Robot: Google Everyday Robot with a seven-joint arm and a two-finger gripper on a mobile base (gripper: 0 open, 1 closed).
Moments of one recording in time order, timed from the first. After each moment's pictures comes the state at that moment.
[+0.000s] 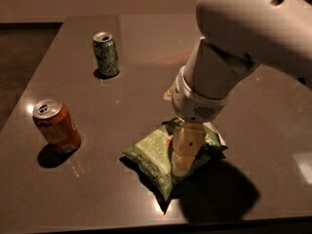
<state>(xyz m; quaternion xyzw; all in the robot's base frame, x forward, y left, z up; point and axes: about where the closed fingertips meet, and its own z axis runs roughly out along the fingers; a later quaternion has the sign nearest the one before) 0.412 -0.048 0.875 -0.71 0.69 0.08 0.14</state>
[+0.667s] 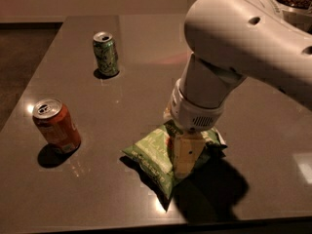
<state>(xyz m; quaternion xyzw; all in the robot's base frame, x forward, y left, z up) 0.405 -0.053 0.849 -0.73 0.67 0.07 0.10</state>
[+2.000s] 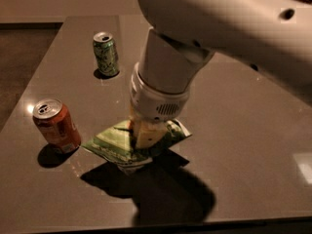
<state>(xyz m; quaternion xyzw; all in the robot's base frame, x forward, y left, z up) 0.389 0.018 0.896 -0.78 0.61 0.09 0.13</state>
